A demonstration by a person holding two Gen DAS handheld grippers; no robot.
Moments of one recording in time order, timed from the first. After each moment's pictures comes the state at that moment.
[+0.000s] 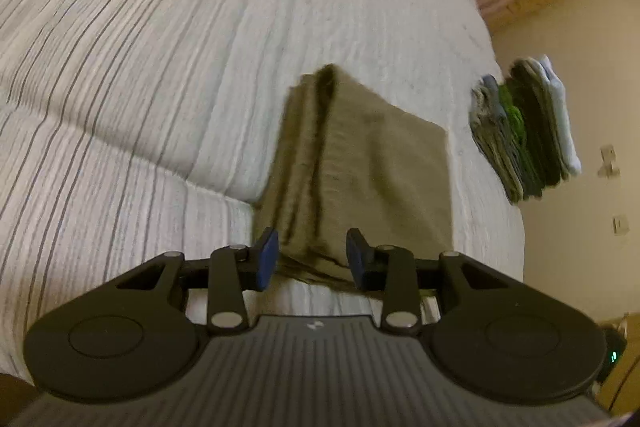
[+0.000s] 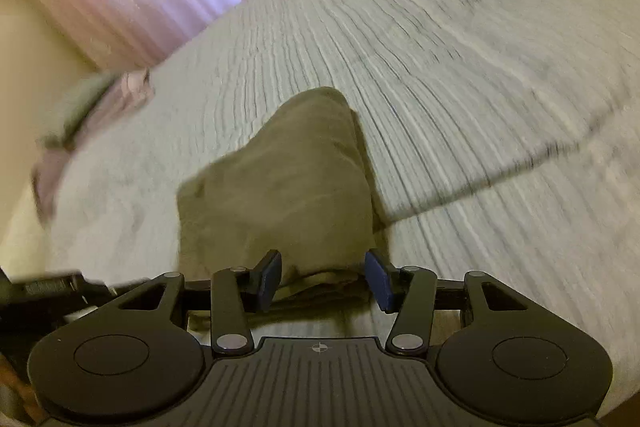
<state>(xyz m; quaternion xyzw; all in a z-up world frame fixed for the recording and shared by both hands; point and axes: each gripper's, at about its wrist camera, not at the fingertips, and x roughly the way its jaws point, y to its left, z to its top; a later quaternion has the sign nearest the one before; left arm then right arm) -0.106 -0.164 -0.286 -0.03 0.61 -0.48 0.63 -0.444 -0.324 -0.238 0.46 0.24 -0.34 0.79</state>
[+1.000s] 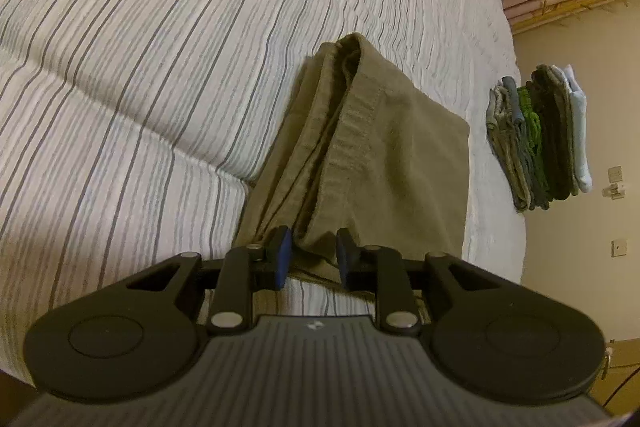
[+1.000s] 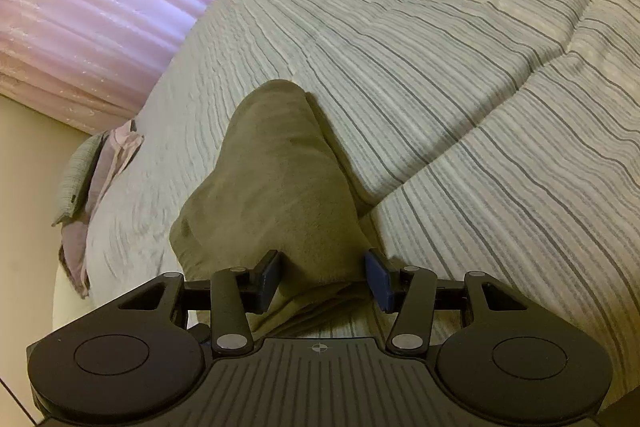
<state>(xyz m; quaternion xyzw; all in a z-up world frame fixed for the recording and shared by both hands) -0.106 -0.171 -0.319 -0.05 0.65 -0.44 0.61 -0.460 -0.343 -0.268 0.56 0.20 -0.34 0.73</state>
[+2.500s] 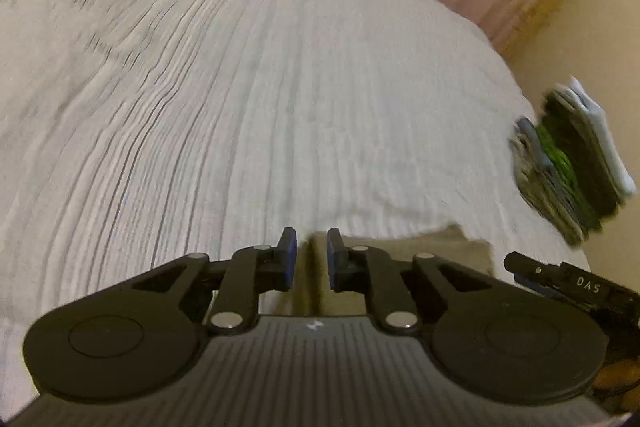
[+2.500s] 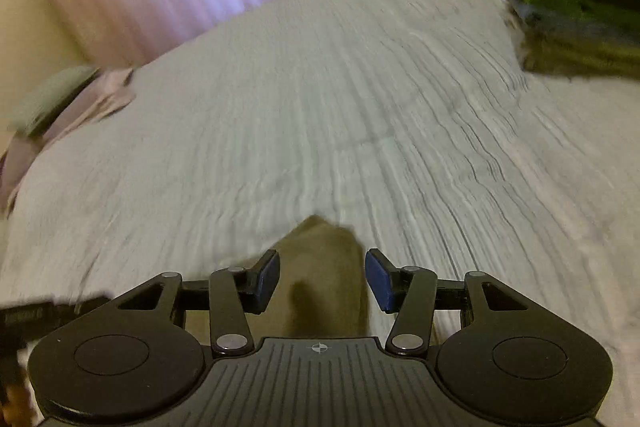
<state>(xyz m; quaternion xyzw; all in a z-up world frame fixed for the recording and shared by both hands) -0.086 -0.233 -0.273 0.04 0.47 -0.50 0.72 -0.376 -0.399 -0.226 0.32 0.30 -0.35 0.83</state>
